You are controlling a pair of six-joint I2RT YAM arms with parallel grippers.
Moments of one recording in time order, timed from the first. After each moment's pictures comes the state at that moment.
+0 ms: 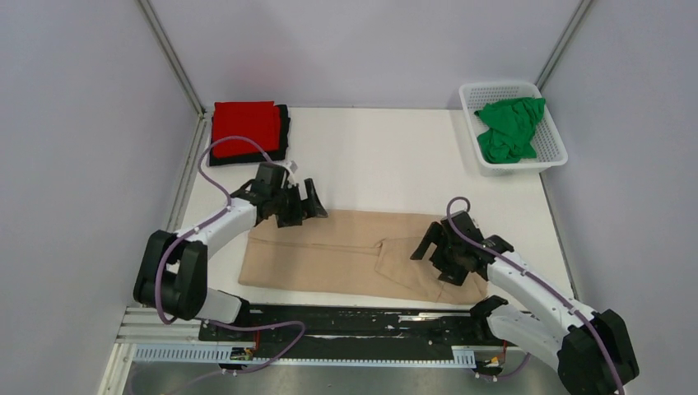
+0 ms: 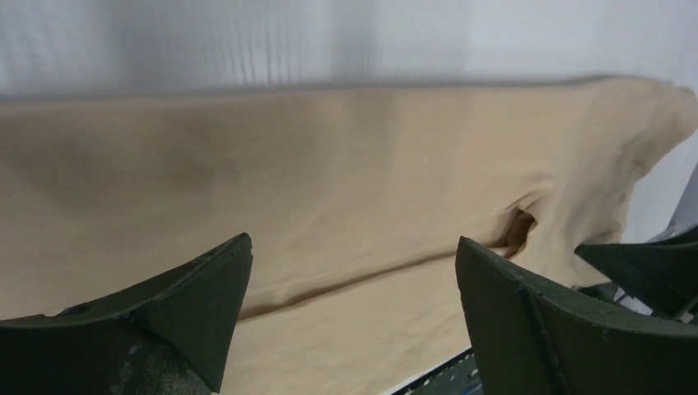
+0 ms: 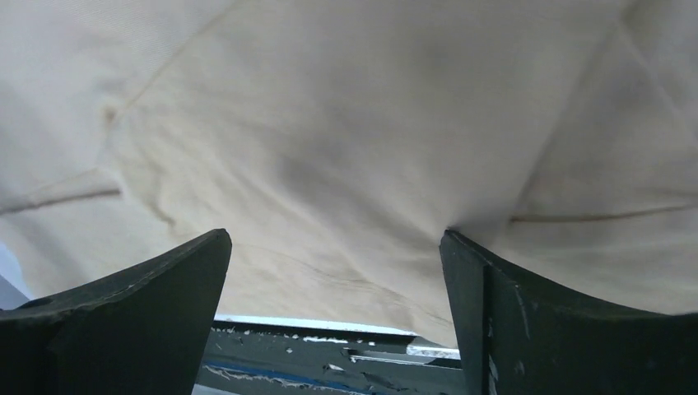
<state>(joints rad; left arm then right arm) -0.29 1.38 0.81 -0.32 0.31 -0.56 0.52 0.97 0.52 -0.63 -0.04 1.00</state>
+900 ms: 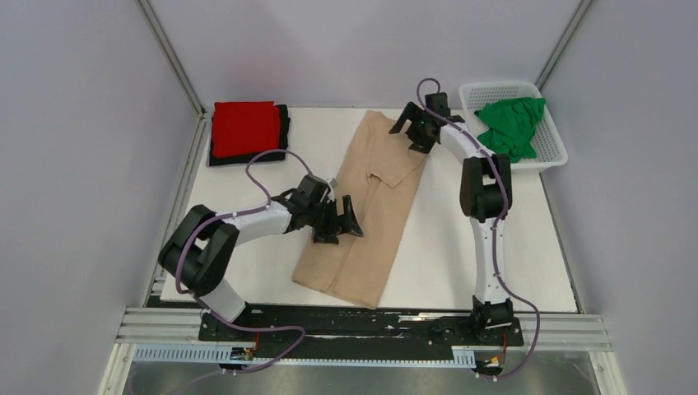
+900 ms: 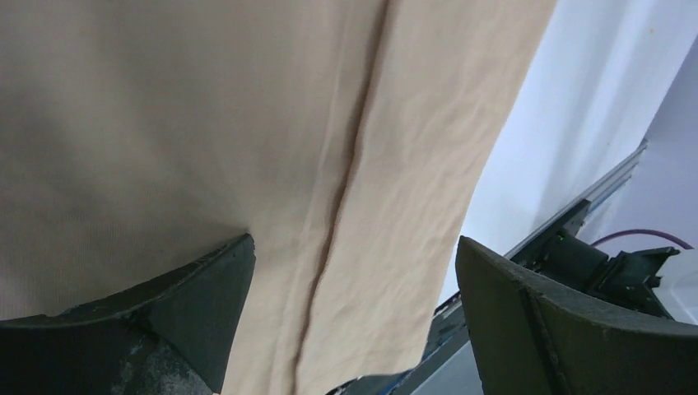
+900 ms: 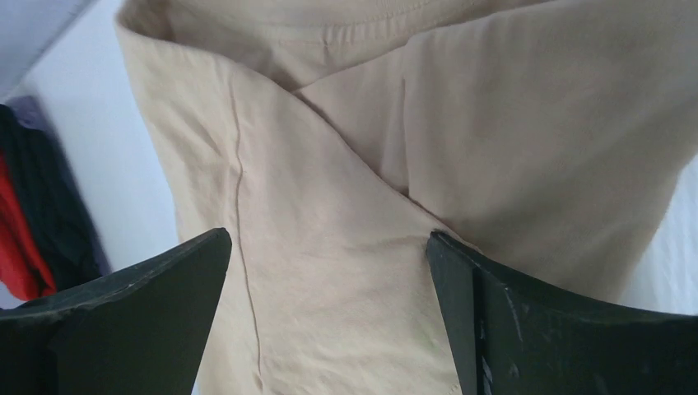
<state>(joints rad) -0.59 1.57 0.78 -0.15 0.37 -0.77 0.16 2.36 1.93 -0.42 -0.18 0.72</state>
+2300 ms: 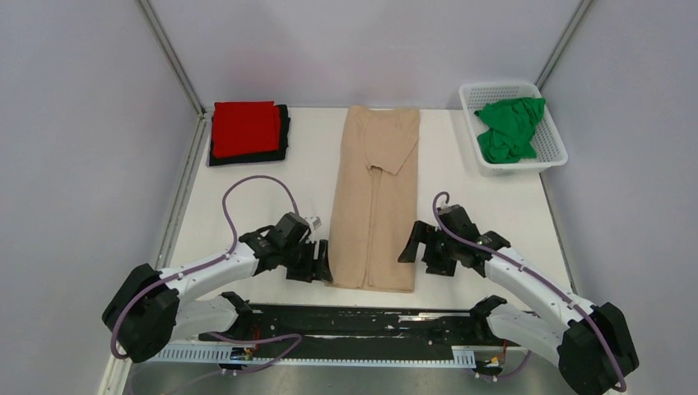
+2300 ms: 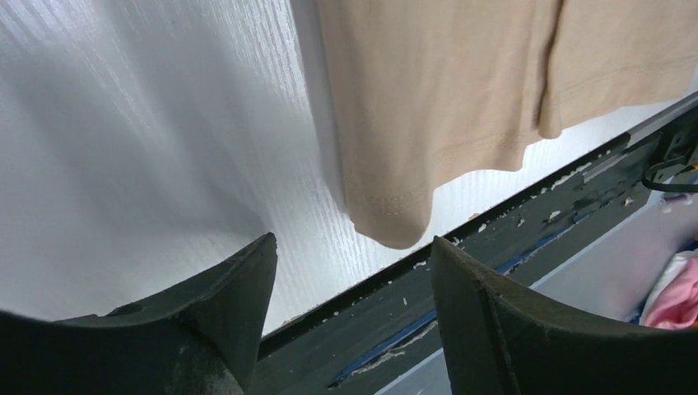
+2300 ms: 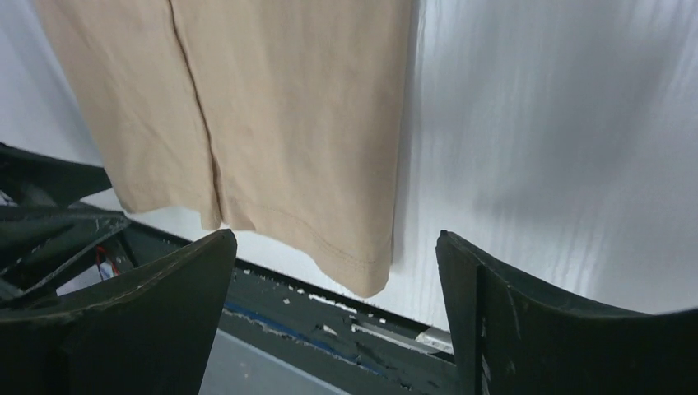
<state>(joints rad) -0.73 1.12 0.51 -0.43 0.29 -0.65 0.51 1.00 0.55 -0.57 -0.18 0.79</state>
